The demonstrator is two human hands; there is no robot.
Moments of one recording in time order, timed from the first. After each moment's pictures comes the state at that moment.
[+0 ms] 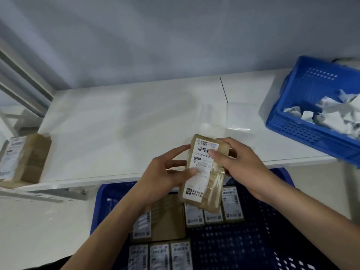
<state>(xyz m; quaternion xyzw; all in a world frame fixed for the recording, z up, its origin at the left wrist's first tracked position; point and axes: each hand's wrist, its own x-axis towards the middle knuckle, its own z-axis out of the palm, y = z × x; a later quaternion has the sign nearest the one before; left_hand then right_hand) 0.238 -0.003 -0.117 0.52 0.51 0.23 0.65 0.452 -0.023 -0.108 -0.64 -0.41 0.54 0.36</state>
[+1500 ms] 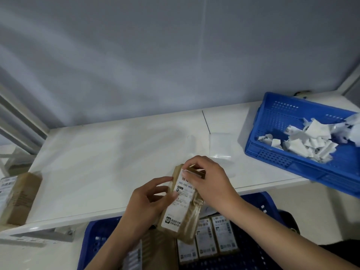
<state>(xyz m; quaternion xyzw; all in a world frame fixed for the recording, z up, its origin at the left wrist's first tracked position) 0.245 -0.009 -0.101 0.54 0.55 0.28 0.57 0.436 -0.008 -0.097 -0.61 -0.57 0.38 0.40</state>
